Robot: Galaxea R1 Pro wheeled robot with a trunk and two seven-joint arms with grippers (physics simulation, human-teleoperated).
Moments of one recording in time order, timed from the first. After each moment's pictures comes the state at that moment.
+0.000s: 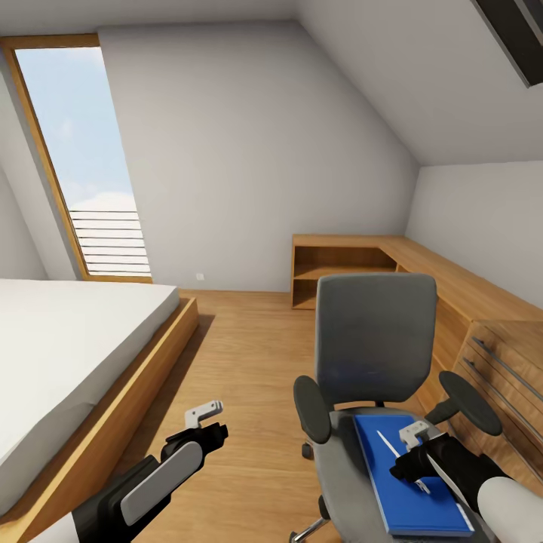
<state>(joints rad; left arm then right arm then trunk) -0.52 0.23 -0.86 -1.28 1.35 0.26 1.03 -0.69 -0.30 0.42 -0.32 -0.03 0.40 0.33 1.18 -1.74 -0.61</state>
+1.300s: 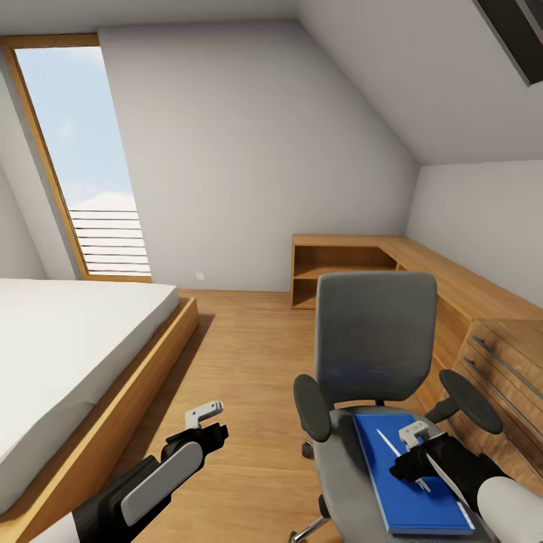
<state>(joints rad) -0.52 0.23 -0.86 -1.28 1.35 0.26 1.03 -0.69 -0.30 0.43 -0.32 -0.03 0.40 0.33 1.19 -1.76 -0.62</state>
